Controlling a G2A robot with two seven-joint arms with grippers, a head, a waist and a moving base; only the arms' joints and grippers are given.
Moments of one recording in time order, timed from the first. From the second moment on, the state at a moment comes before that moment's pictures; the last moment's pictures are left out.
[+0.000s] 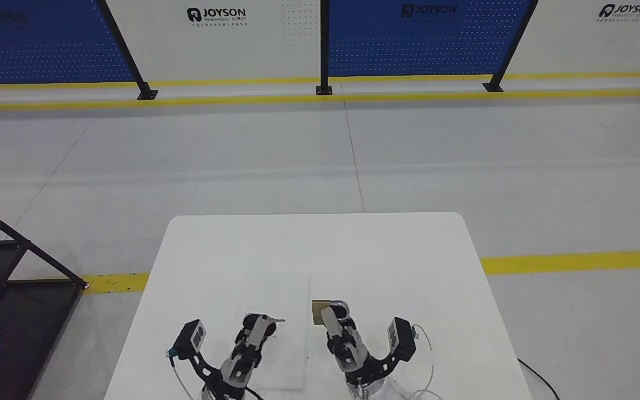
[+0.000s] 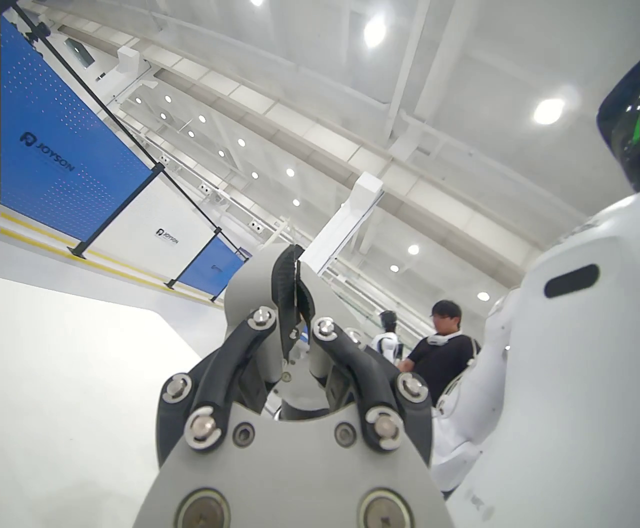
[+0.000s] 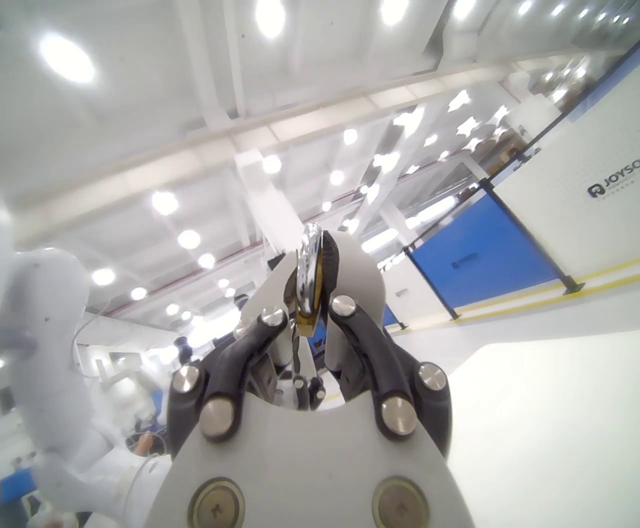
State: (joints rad) left arm 1.94 -1.11 -1.13 -1.66 0.73 -1.01 0.77; right arm -1.56 -1.33 0.69 -1.40 -1.00 -0.74 -1.08
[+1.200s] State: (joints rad) left arm 1.82 -1.19 -0.99 -1.59 0.71 -1.00 0.82; right arm -1.54 -1.34 0.66 -1.40 -0.93 -0.75 -1.07
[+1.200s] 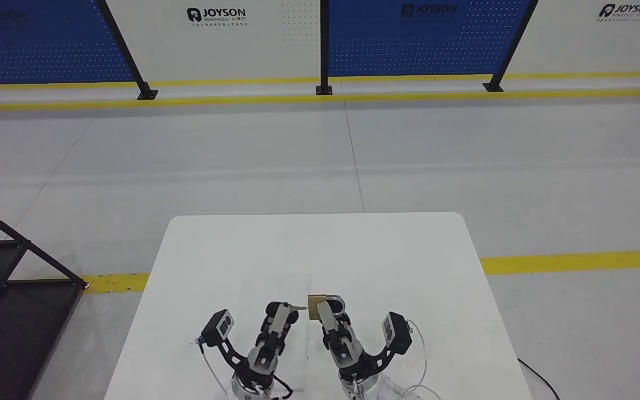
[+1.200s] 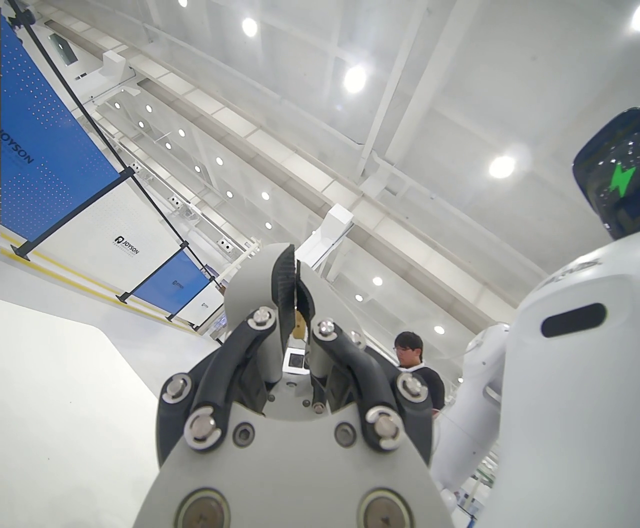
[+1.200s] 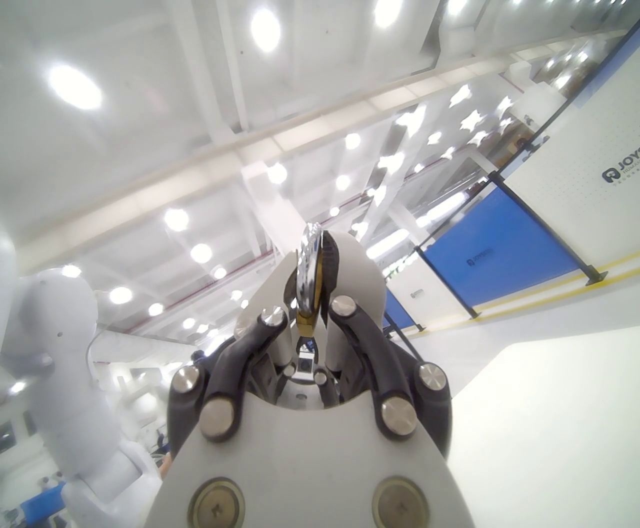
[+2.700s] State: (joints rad) left arm 1.86 -1.30 -1.04 -1.57 0.76 -1.01 0.81; right arm -1.56 -1.34 0.69 -1.44 -0.90 -0.74 -0.99
